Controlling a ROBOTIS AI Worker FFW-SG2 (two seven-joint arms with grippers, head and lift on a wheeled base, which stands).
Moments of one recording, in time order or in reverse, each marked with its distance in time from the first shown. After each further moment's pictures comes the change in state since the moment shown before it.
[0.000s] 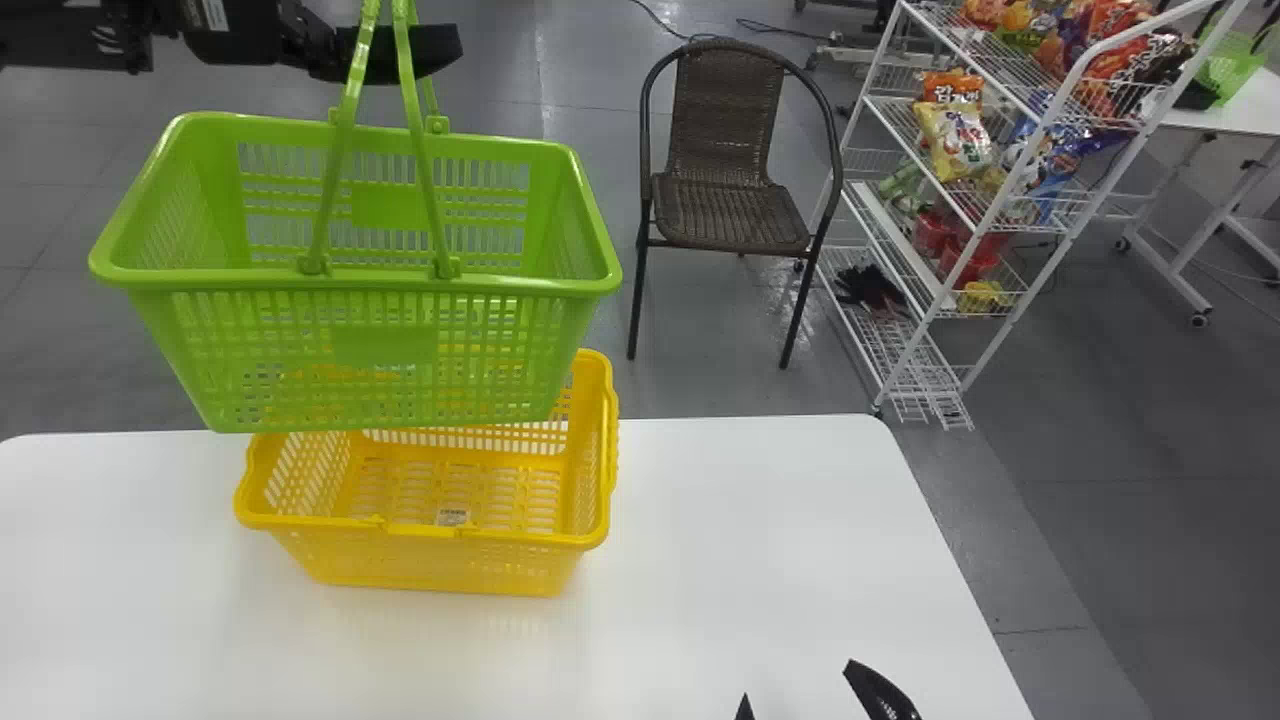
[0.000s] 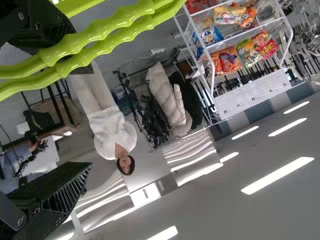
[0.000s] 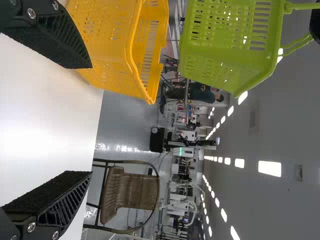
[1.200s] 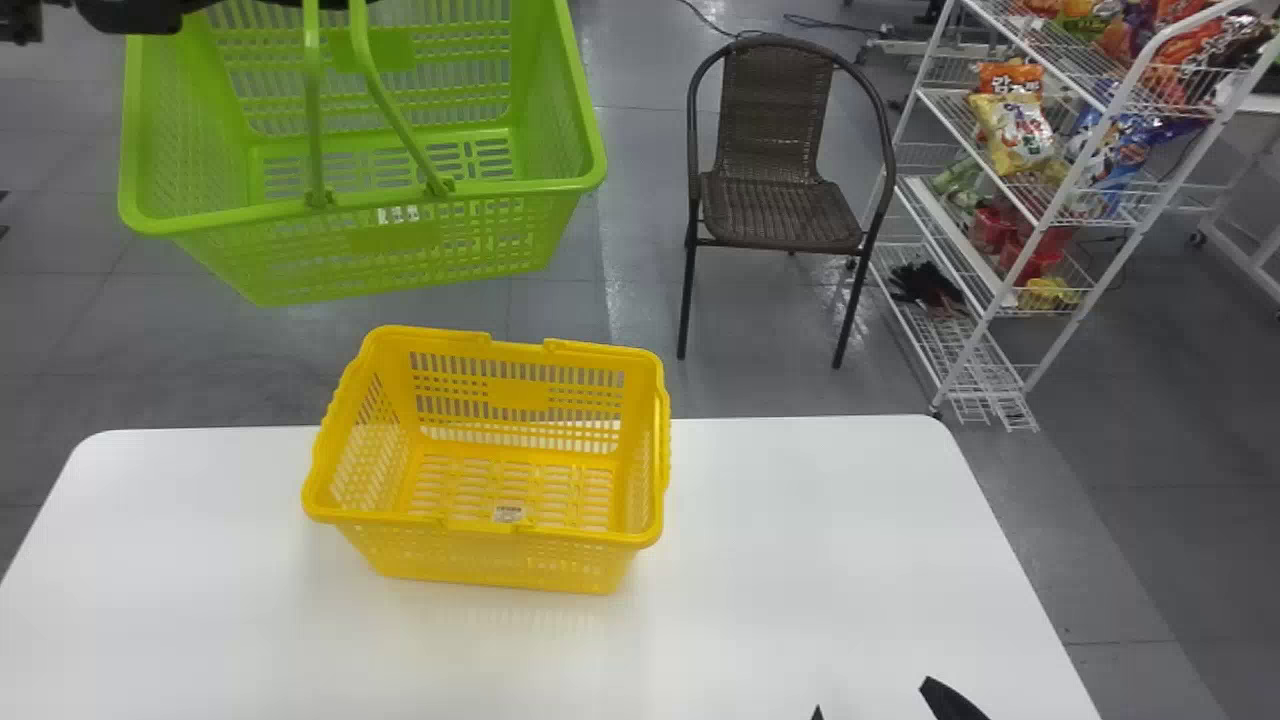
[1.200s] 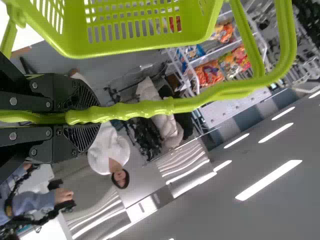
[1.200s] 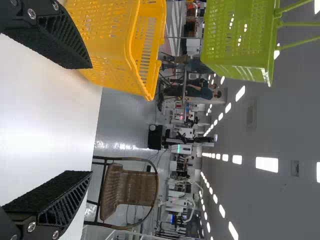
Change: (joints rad) left arm -0.042 0.213 -0.083 -0.008 -0.163 0.000 -0.272; right arm 0.010 -0.001 -0.007 0.018 -0.013 -0.042 0.000
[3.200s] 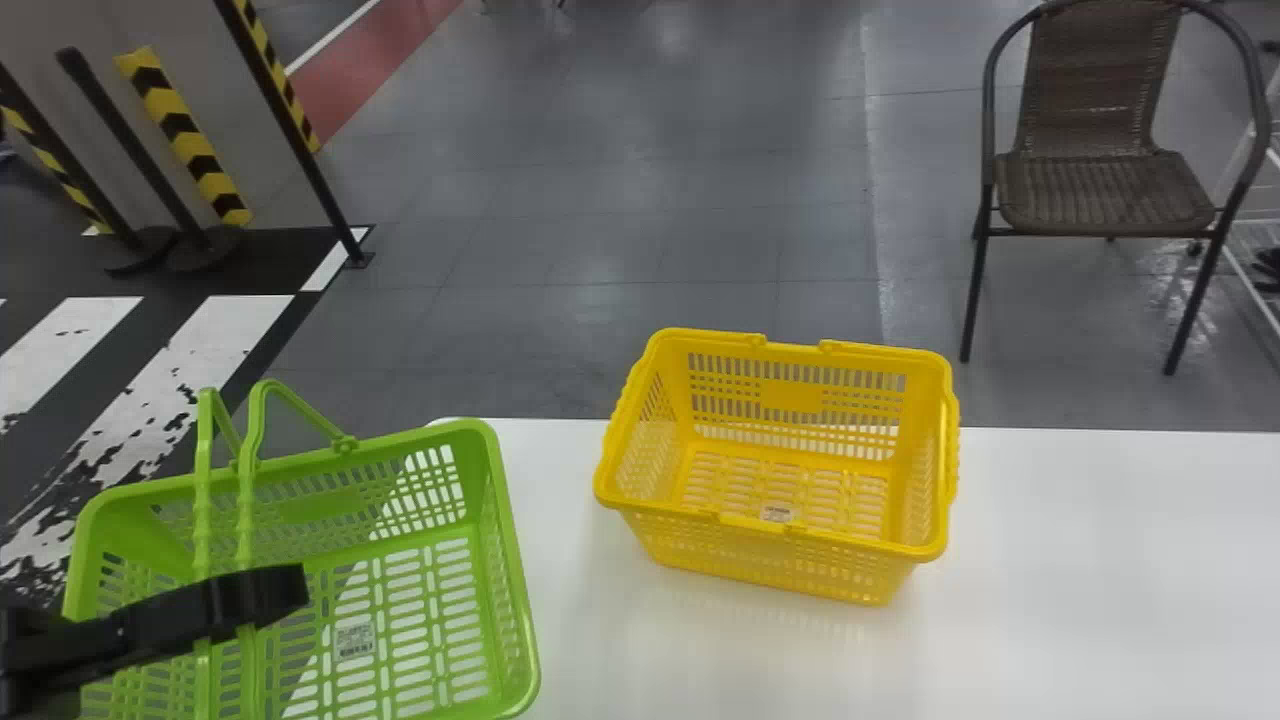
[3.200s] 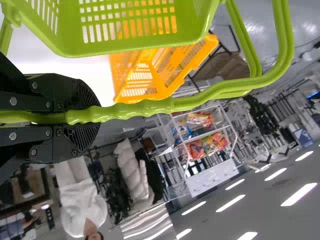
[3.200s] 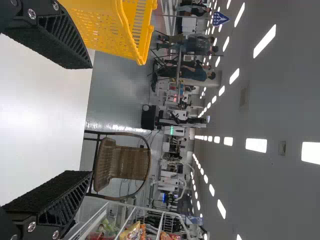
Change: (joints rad) left arm 1.623 0.127 0.890 -1.109 0.279 0.000 -0.160; right arm 0.037 -0.026 -0.126 -0.021 -0.089 -0.039 0.069
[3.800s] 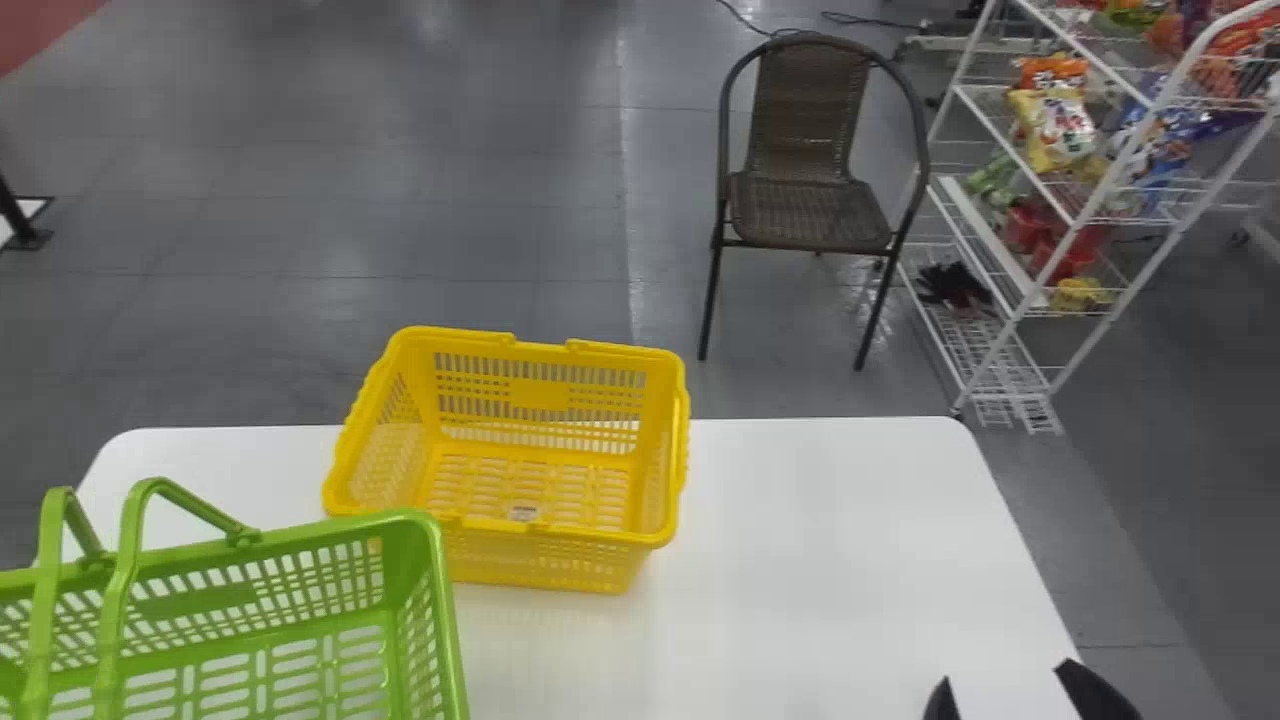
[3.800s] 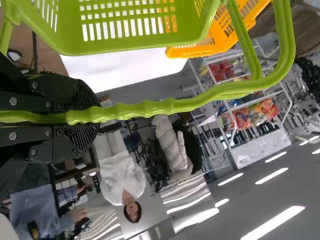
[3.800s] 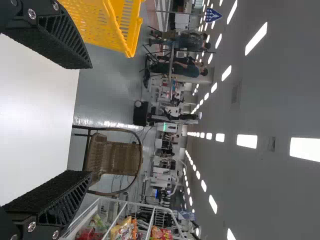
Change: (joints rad) left arm 0.150 -0.253 -0.154 -0.384 0.071 0.000 0.107; right arm 0.022 0.000 -0.025 -0.055 -0.014 0.000 0.011
